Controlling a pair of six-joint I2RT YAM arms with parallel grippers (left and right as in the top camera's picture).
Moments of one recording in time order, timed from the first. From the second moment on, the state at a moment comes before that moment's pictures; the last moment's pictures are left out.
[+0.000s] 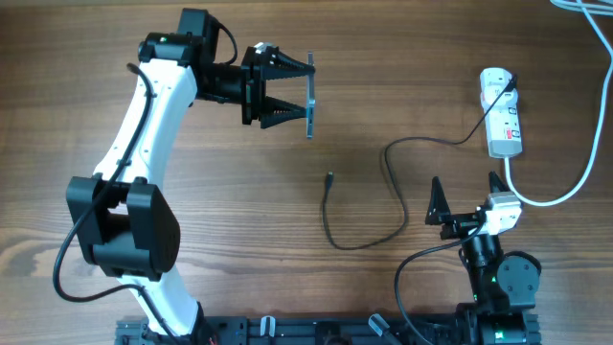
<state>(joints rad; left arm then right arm) -0.14 1.94 1.72 -1.22 1.52 -0.65 0.02 0.02 0.01 0.00 -0.08 0.04</state>
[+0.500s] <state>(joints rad) -0.14 1.94 1.72 -1.28 1.52 -0.65 0.02 0.02 0.01 0.00 -0.08 0.04</state>
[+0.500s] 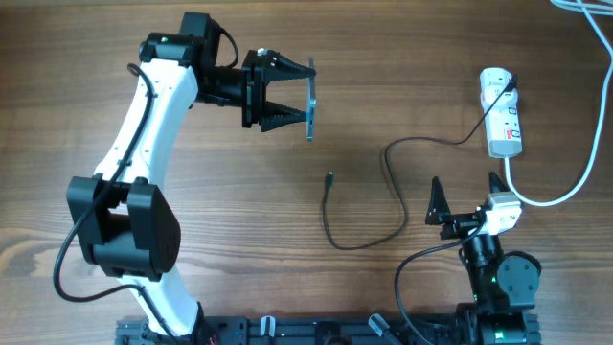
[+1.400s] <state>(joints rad) -0.14 1.94 1.72 -1.41 1.52 -0.65 0.02 0.02 0.01 0.00 -0.08 0.04</state>
